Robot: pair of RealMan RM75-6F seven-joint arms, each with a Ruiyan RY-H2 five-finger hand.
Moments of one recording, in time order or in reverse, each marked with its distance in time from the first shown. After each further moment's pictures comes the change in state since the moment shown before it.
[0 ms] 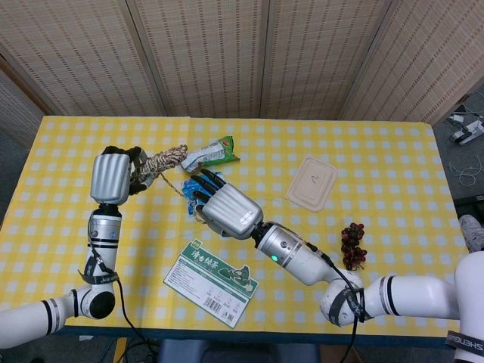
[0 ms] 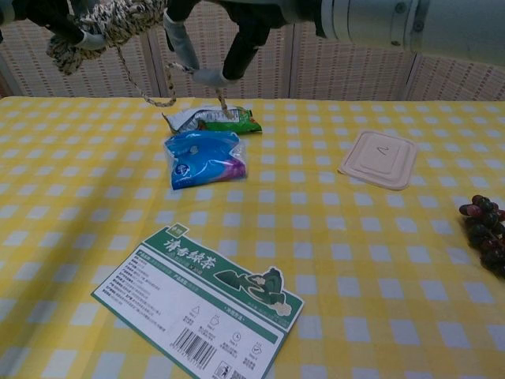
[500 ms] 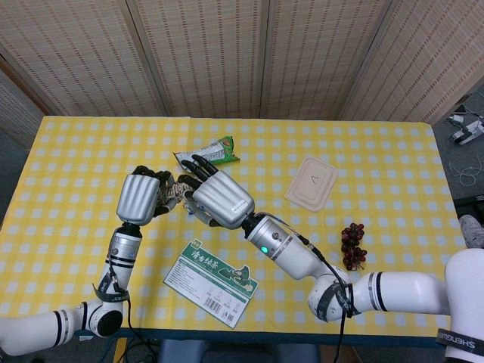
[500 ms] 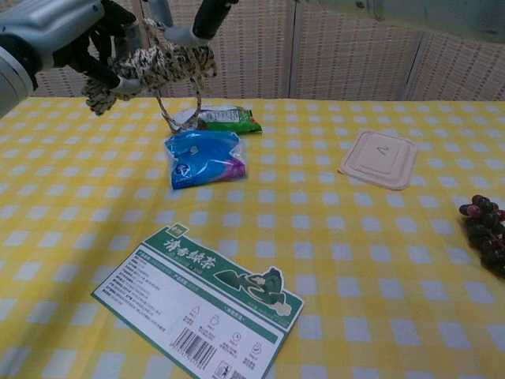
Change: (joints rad) left arm 0.014 -0.066 0.094 -0.038 0.124 -0.005 0.036; right arm 0.037 -0.041 0.073 0.038 0.069 0.030 0.042
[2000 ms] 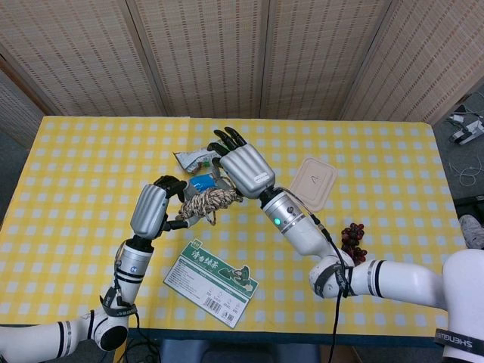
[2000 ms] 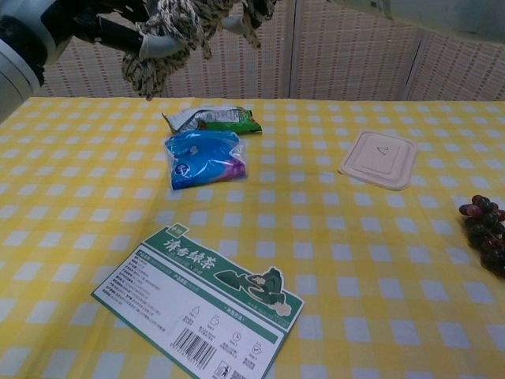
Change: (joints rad) left arm 0.070 -0.045 -0.053 -0.074 0.203 0.002 -0.482; right arm -0.009 -0.018 0.001 0.183 0.084 0.008 0.094
